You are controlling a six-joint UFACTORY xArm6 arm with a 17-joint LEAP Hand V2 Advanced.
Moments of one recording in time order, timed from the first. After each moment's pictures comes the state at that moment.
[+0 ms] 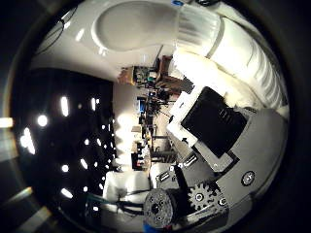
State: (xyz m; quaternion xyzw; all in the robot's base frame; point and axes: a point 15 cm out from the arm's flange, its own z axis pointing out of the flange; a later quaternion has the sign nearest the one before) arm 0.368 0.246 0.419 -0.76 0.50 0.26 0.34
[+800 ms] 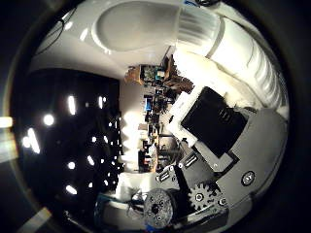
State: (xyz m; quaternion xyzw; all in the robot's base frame) arm 0.421 0.255 0.368 -0.74 0.50 0.31 0.32
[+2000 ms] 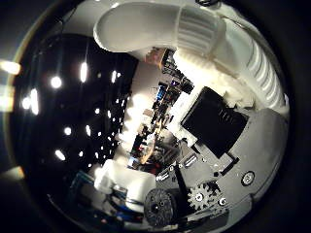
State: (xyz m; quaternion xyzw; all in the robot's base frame) arm 0.327 0.438 0.414 -0.80 0.30 0.27 0.45
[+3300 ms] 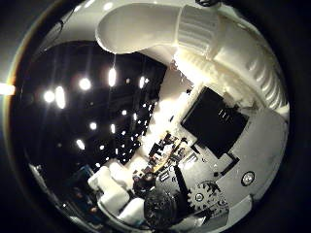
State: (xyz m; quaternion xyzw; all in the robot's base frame) arm 0.449 0.533 0.302 -0.71 0.27 0.39 0.51
